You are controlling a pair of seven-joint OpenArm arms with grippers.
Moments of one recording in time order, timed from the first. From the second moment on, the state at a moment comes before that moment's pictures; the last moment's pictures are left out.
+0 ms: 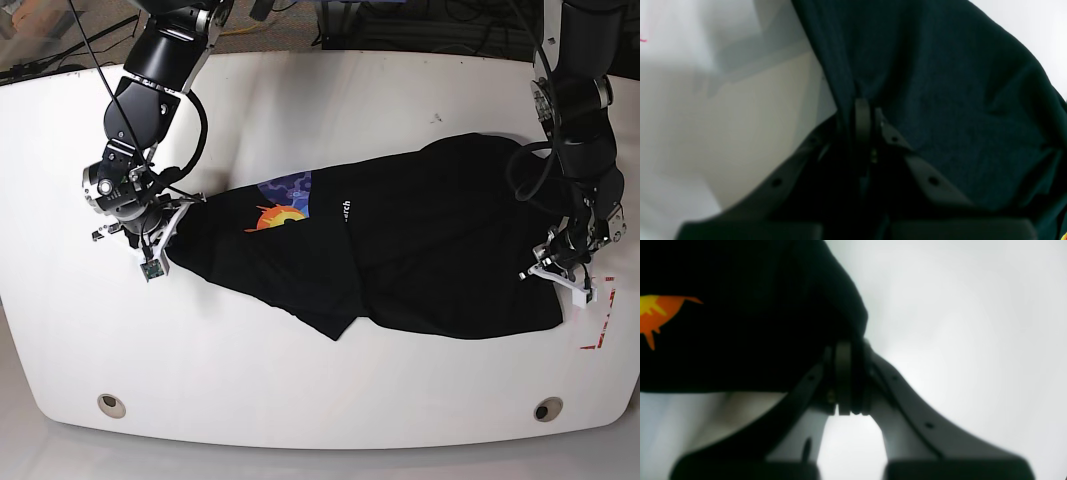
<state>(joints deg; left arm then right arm) -29.8 -21.6 -20.1 34.7 -22.9 -21.7 32.9 8.6 1.6 25.2 92.0 -8.9 41.1 -53.8</state>
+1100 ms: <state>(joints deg) -31.5 -25.6 -20.2 102.4 -20.7 -24.0 63.9 43.7 9.0 13.1 89.6 -8.4 41.7 -57.4</state>
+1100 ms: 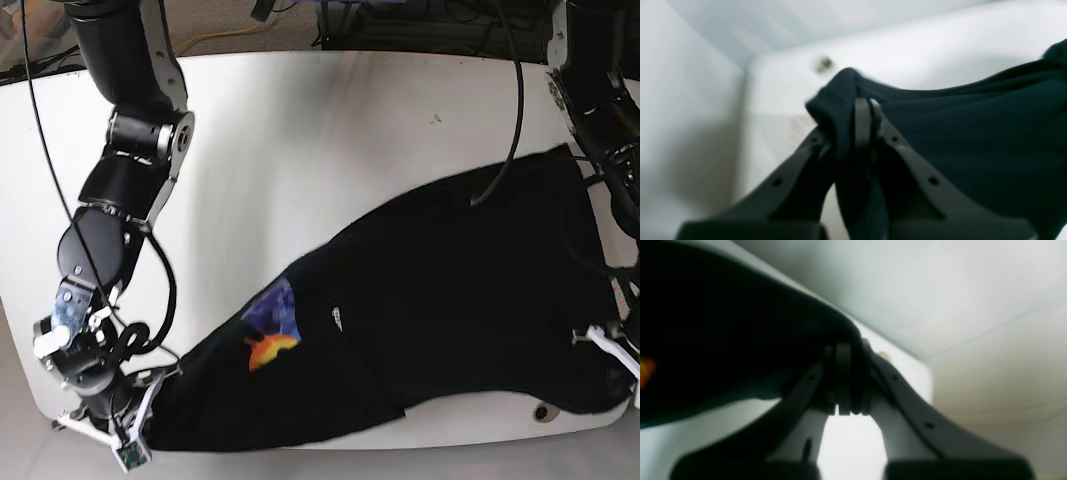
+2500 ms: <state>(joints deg) 1.2 -30.5 -23.1 104.1 -21.2 -34.4 45.5 13.8 2.0 29.2 104.0 -1.5 41.3 -69.0</state>
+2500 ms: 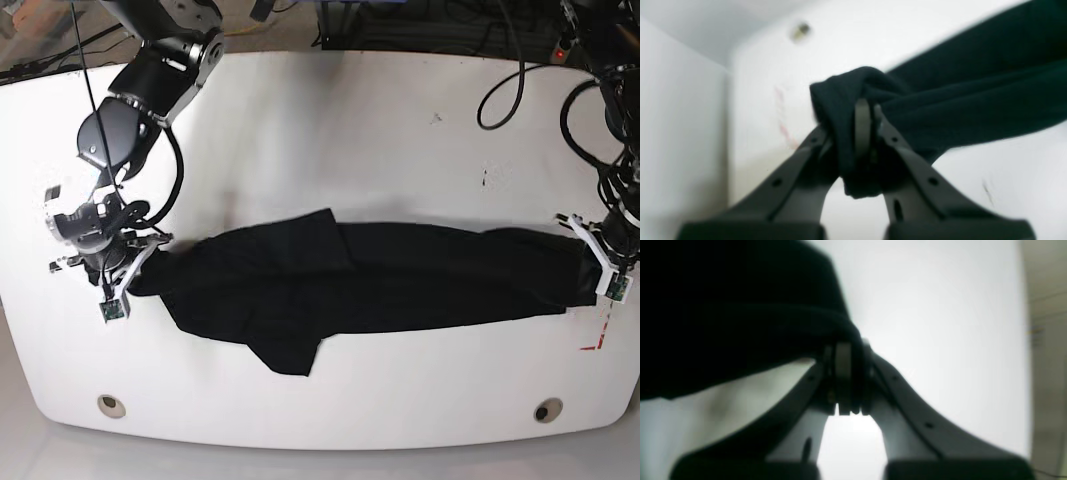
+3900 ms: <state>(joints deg) 20.5 -30.5 -26.7 94.6 -15.3 -39.9 42.5 -13.0 11.5 34.6 98.1 51.6 40.8 -79.3</state>
